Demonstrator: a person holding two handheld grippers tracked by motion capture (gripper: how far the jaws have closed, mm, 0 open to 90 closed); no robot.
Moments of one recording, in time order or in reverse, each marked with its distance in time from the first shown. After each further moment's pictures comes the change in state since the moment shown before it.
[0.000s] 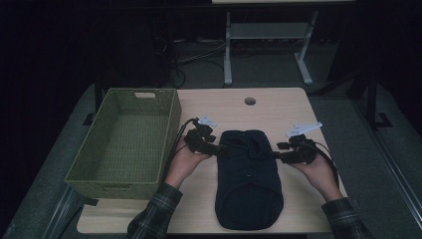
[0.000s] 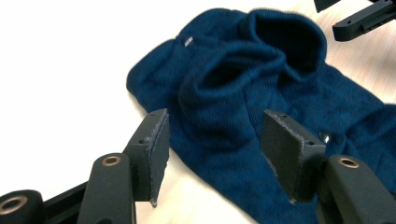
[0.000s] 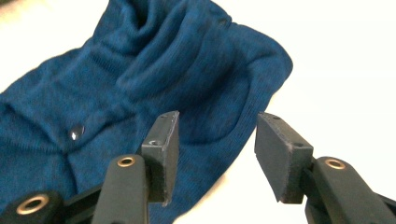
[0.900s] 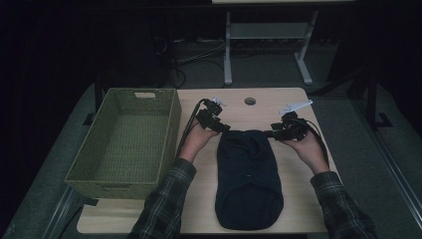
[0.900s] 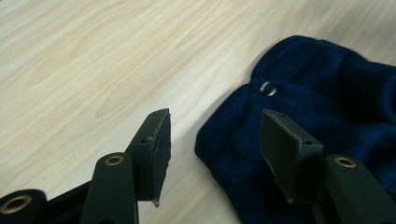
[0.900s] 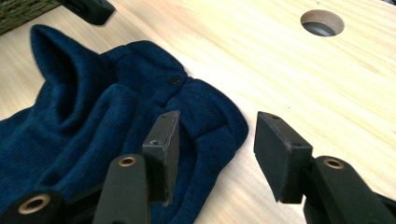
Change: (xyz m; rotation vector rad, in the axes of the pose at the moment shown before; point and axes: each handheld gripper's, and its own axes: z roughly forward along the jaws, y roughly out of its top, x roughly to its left) left arm 0.051 0.046 0.061 0.084 0.097 -0.003; right arm -0.038 0.048 0.028 -0.012 -0.011 0.026
